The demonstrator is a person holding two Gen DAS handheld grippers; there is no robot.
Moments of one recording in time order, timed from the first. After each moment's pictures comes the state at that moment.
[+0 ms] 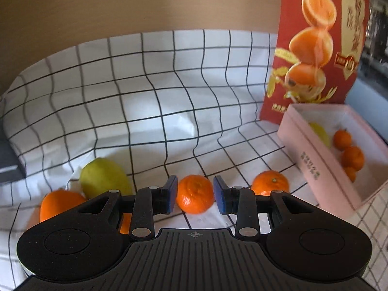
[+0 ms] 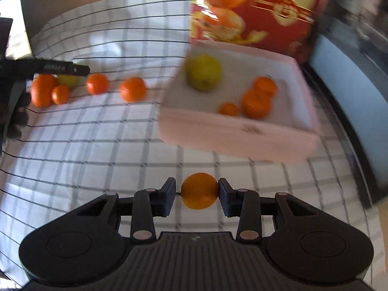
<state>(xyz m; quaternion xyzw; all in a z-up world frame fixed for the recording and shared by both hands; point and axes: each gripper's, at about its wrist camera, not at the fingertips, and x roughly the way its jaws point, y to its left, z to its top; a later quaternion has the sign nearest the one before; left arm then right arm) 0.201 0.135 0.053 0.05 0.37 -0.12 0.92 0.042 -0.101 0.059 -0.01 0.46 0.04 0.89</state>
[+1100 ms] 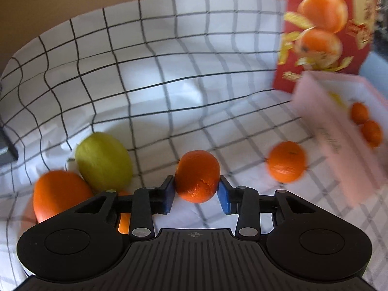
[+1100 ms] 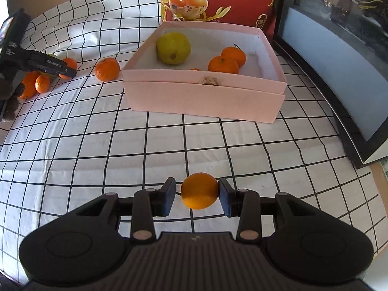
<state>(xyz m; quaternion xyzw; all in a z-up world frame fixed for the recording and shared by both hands) 0.193 0.136 0.034 0.07 0.42 -0.10 0.90 0.017 -0.133 0.029 0.00 0.46 0.02 0.89</state>
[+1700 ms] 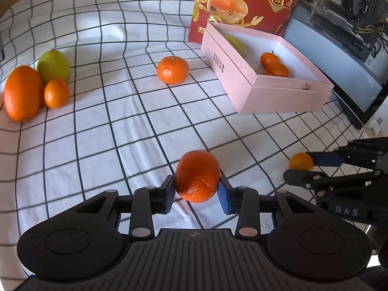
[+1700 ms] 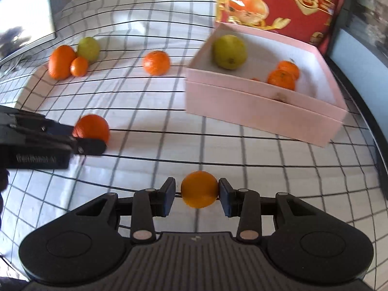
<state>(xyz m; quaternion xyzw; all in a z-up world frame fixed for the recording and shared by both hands) 0.050 0.094 0.019 0.01 0.45 -0.18 0.87 0.026 -0.081 0.026 -0.04 0.45 0.10 0.88</state>
